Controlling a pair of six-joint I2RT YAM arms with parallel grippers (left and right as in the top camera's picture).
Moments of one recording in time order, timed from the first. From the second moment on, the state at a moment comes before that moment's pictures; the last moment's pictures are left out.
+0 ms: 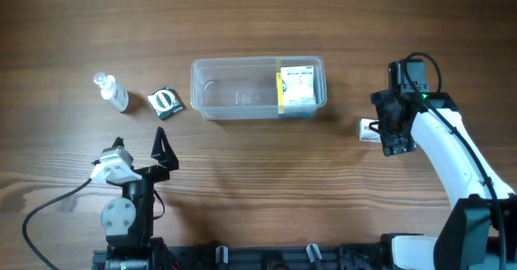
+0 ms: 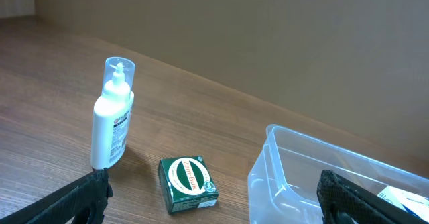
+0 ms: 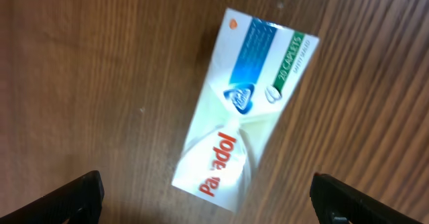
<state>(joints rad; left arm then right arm) 0.04 0.01 0.01 -0.07 -0.06 -0.36 0.01 1.51 0.95 -0.77 0.16 1.38</state>
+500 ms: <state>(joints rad) 0.04 0.01 0.01 -0.07 -0.06 -0.36 0.00 1.64 0.95 -0.74 0.18 1.37</state>
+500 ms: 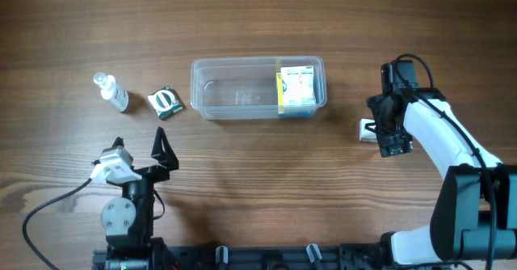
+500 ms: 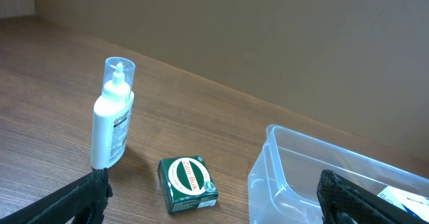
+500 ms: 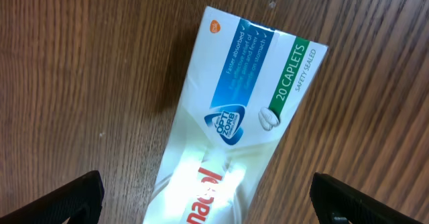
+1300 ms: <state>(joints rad) 0.04 0.01 0.01 -0.07 -0.06 -0.36 -0.08 1.71 0.95 -0.67 0.09 0.98</state>
